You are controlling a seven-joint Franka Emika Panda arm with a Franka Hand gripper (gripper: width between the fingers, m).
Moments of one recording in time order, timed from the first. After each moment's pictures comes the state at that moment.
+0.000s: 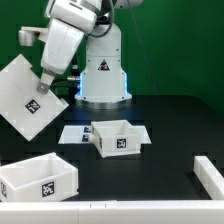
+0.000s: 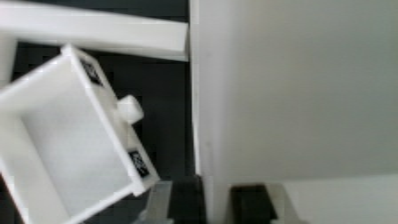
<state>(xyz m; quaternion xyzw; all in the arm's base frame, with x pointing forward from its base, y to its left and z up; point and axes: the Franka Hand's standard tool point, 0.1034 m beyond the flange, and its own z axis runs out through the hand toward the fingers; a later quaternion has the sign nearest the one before) 0.469 -0.131 0.138 0.63 0.75 -0.10 0.17</state>
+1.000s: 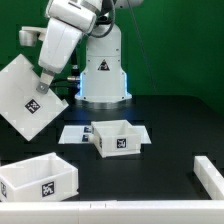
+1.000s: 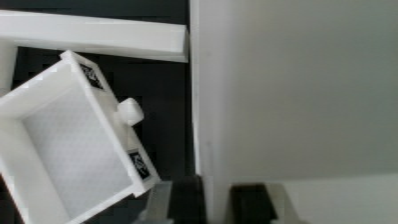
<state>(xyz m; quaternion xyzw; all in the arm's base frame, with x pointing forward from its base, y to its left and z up) 0.469 -0.129 0.136 0.67 0.71 -0.10 0.20</state>
